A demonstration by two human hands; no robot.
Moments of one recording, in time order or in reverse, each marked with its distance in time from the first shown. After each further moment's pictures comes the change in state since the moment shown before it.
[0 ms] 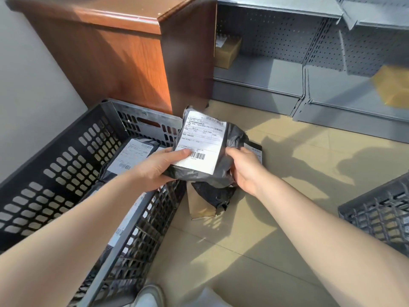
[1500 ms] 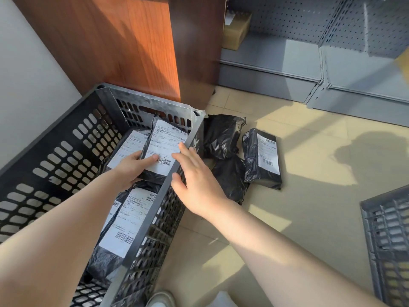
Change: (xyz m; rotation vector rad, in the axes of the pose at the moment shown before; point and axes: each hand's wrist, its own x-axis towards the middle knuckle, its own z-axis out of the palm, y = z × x) left_hand 0.065 -0.050 -0.135 0.211 0.286 -0.052; right_hand 0.003 0.075 0.098 -1.024 -0.269 -0.693
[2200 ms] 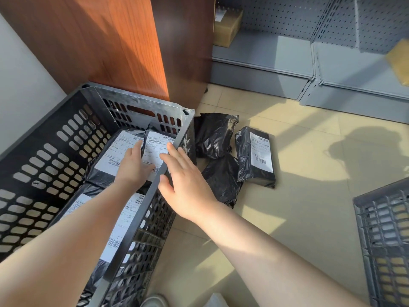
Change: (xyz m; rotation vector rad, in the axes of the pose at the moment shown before) left_hand 0.019 -0.015 0.031 0.844 0.328 0.262; right_hand 0.001 0.003 0.004 -0.017 0.017 -0.032
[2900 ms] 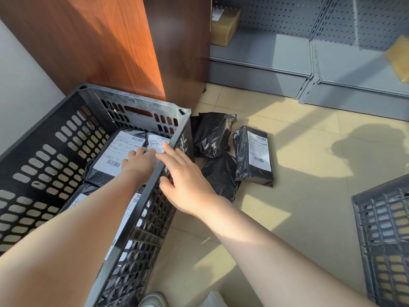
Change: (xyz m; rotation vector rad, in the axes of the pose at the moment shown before) left_hand 0.015 0.019 0.007 0.460 -0.178 0.008; right_hand 0.000 0.003 -0.015 0.022 -0.087 0.010
